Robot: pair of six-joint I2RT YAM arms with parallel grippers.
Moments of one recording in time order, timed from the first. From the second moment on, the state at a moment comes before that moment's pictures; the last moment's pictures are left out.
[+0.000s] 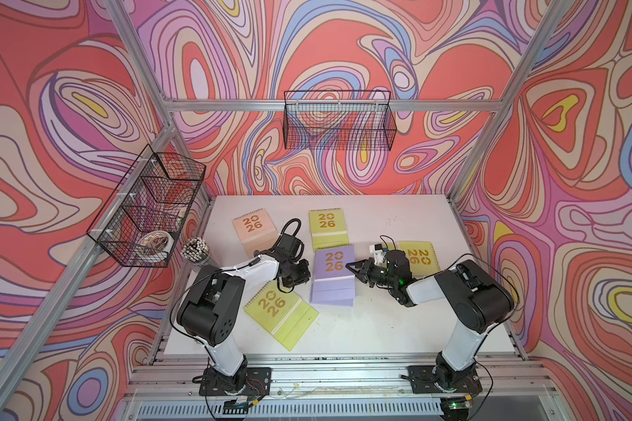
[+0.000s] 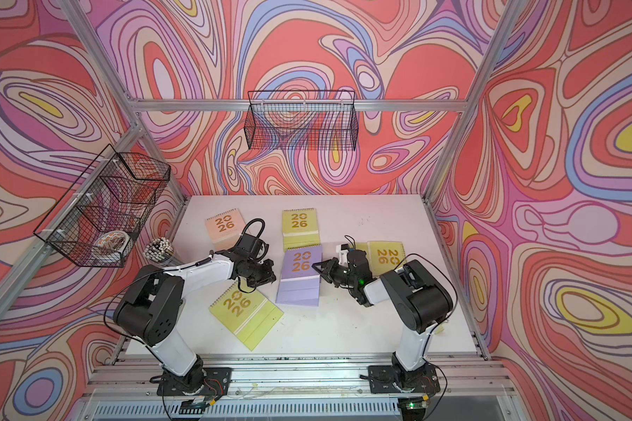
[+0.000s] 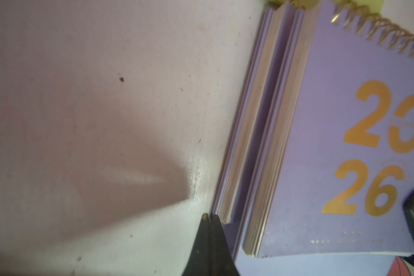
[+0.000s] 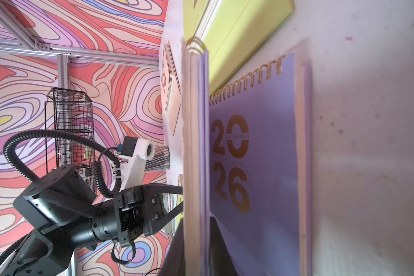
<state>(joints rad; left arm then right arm) -0.42 1.72 0.96 -0.38 0.31 -0.73 0.41 1.82 0.57 0.88 -0.59 1.21</state>
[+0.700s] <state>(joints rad) -0.42 1.74 0.94 -0.35 0.33 -0.73 0.41 1.88 0.56 0.94 -0.59 1.22</state>
